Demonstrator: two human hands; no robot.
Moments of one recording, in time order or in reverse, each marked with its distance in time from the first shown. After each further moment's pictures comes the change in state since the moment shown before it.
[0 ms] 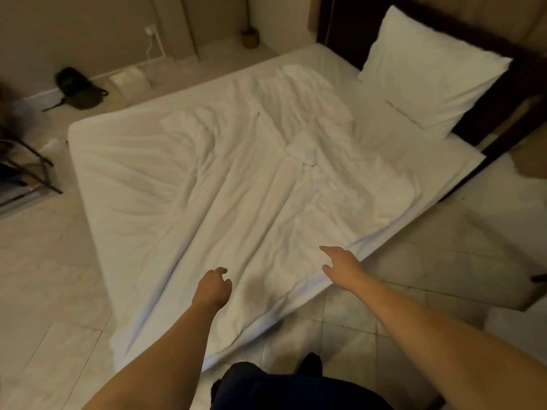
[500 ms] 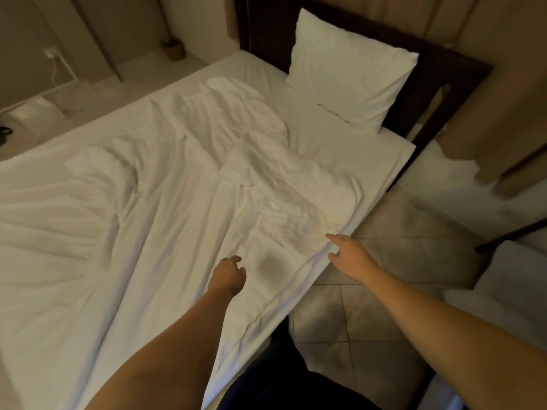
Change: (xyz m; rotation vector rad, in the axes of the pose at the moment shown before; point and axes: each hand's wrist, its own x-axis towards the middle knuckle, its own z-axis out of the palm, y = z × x) left_hand 0.118 0.257 0.066 0.109 -0.098 0.235; right_hand 0.056 0.175 -0.130 0.177 0.180 0.145
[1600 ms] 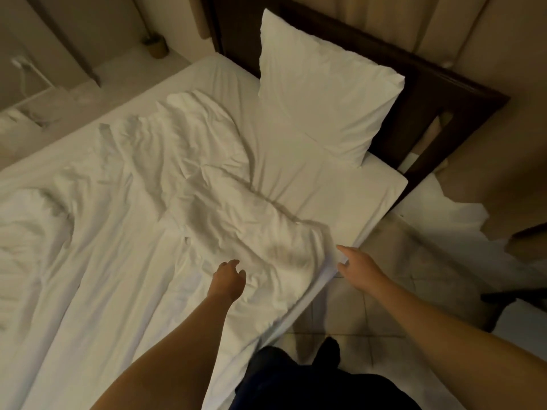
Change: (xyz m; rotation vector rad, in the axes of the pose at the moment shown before) left_hand 0.227 0.317 0.036 -0.031 -0.006 -0.140; right_hand 0.253 0.196 -0.239 0.046 -0.132 0.067
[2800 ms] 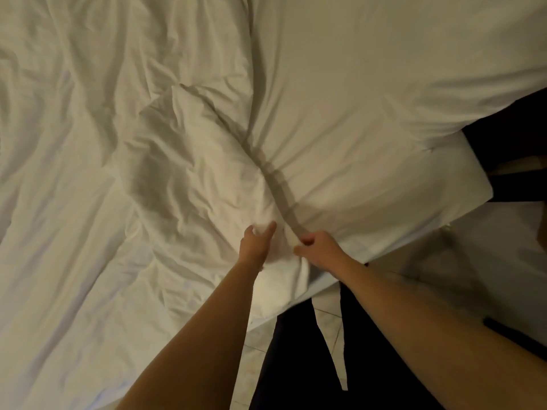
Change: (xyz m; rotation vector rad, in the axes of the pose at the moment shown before) left_hand 0.217 0.153 0.096 -0.812 -0.146 -0.683; right_hand 0.300 -0.003 0.031 0.281 -0.508 0.146
